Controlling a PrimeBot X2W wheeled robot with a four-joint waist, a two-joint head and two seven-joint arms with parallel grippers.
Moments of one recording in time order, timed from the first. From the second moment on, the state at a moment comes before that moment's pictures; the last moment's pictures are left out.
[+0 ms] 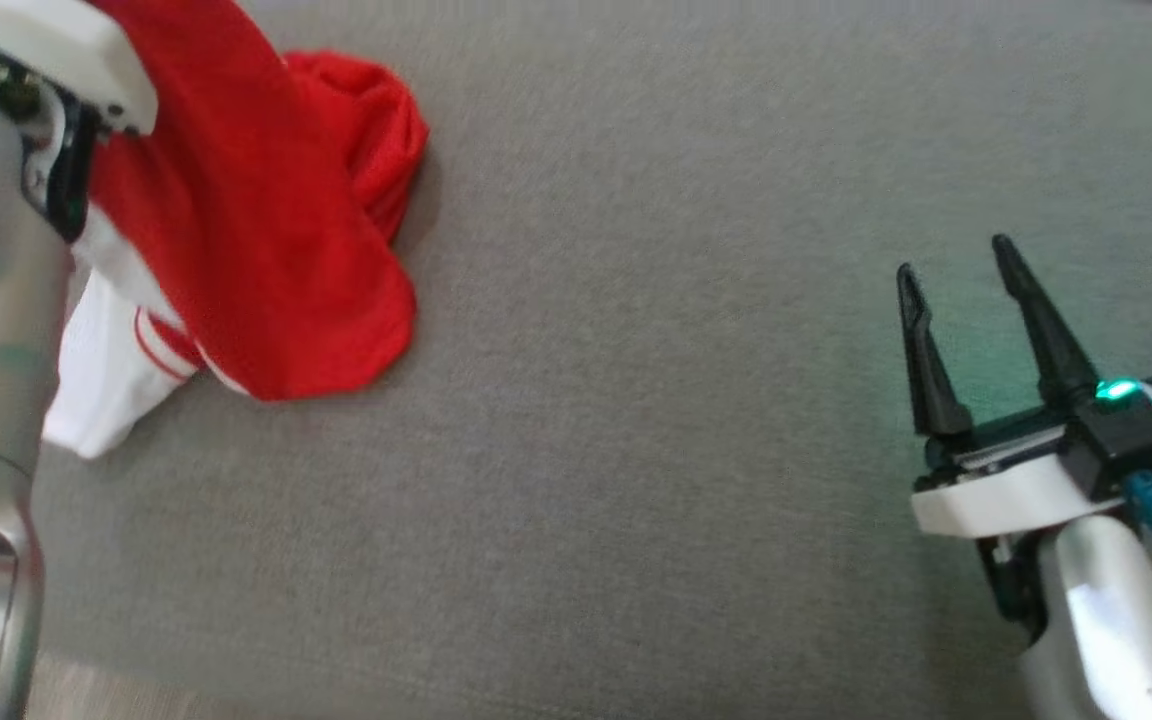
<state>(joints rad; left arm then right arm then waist) -1.18 0.30 -0.36 1.05 -0.38 -0.13 -0.07 -0.19 -0.14 0.09 0.12 -0.02 0.13 -0.26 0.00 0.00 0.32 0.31</state>
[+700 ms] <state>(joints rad) -1.25 0.31 -0.65 0.71 -0.61 -0.13 0.07 -0.05 -0.05 0.16 0.14 0.09 0.13 -0.26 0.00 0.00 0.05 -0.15</state>
